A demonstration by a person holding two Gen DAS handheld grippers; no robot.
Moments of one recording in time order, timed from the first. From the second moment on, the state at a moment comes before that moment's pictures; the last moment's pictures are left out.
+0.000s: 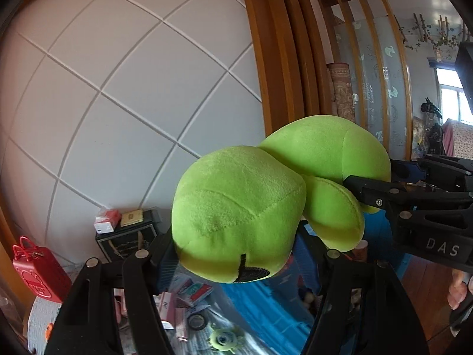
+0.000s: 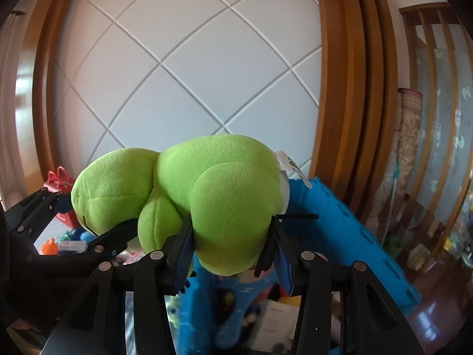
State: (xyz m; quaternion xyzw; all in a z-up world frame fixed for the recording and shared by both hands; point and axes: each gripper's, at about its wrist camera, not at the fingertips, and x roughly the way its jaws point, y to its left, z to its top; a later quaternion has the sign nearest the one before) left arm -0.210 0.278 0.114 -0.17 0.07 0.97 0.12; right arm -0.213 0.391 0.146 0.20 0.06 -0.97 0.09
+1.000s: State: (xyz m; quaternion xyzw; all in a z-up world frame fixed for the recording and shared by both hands) left arm -0.288 0.453 0.034 -0.35 0.09 0.93 0.08; right arm -0.300 0.622 0.018 0.37 0.00 -0.92 0.10
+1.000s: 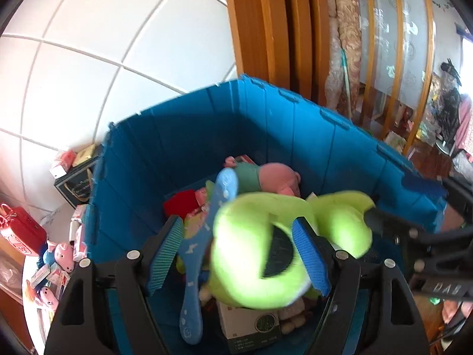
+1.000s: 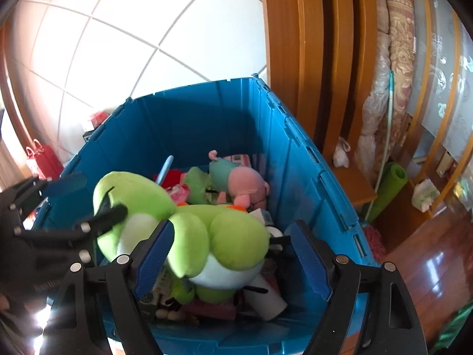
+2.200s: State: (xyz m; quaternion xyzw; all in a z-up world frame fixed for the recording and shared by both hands) left arm -0.150 0.323 0.042 -0.29 -0.01 0.96 0.04; right arm -0.174 0.530 0.036 0.30 0.02 -0.94 0.15
